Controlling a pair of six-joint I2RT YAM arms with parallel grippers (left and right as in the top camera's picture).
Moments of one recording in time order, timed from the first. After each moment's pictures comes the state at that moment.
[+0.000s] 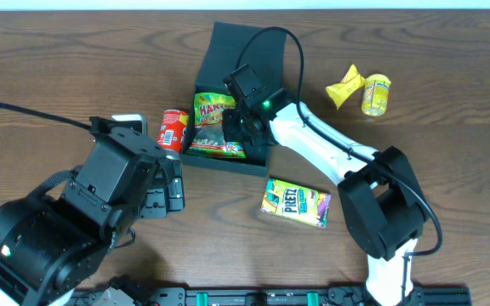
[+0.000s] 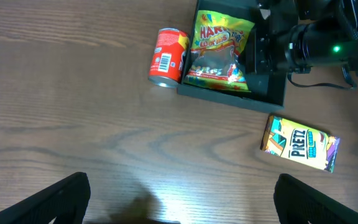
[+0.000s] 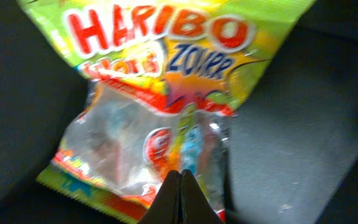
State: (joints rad) left arm -0.64 1.13 1.71 -1.62 -0.29 -0.59; right arm 0.63 2.04 1.53 -0.63 -0.15 0.54
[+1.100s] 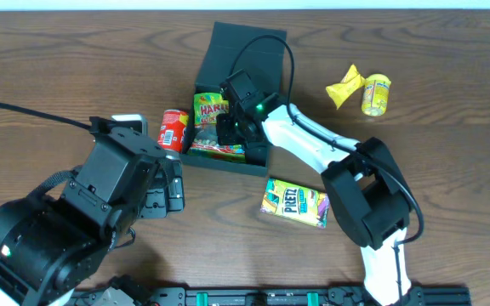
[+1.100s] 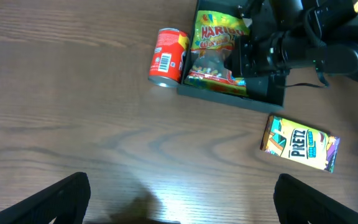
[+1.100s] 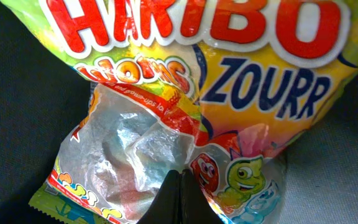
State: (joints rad) left arm -0.64 1.13 1.71 -1.62 -0.29 -0.59; right arm 0.63 2.13 1.52 -0.54 -0.23 0.54
